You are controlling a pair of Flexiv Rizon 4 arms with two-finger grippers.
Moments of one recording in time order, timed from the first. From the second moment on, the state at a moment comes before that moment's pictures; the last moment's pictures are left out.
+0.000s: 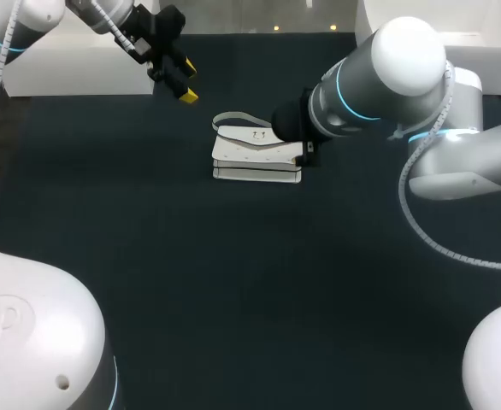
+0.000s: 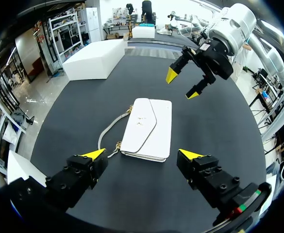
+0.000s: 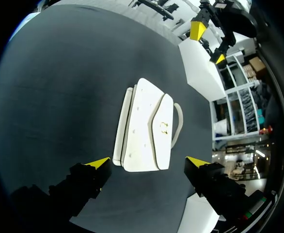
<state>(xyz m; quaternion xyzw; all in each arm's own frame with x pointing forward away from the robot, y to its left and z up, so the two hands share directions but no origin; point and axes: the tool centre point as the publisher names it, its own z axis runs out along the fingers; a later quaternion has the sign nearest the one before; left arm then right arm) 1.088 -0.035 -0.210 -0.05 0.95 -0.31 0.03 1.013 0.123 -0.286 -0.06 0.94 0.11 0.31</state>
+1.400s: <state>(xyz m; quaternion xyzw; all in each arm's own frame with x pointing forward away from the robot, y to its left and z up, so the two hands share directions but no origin) 1.078 -0.093 -0.270 0.19 0.90 -0.36 0.16 1.016 0.140 -0.347 -0.05 0.93 0.05 0.35</state>
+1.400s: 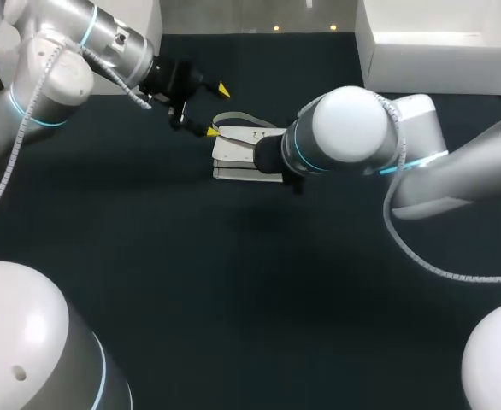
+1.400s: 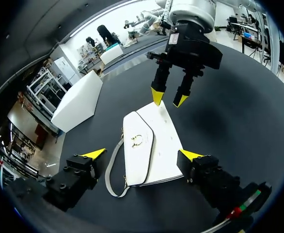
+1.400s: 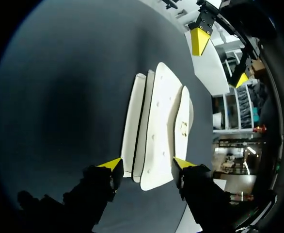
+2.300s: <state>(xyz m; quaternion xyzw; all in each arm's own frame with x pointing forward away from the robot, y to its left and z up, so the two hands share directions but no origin) 1.076 -0.089 -0.272 0.21 0.90 -0.36 0.15 1.032 0.130 -0.362 -0.03 0.93 0.05 0.36</state>
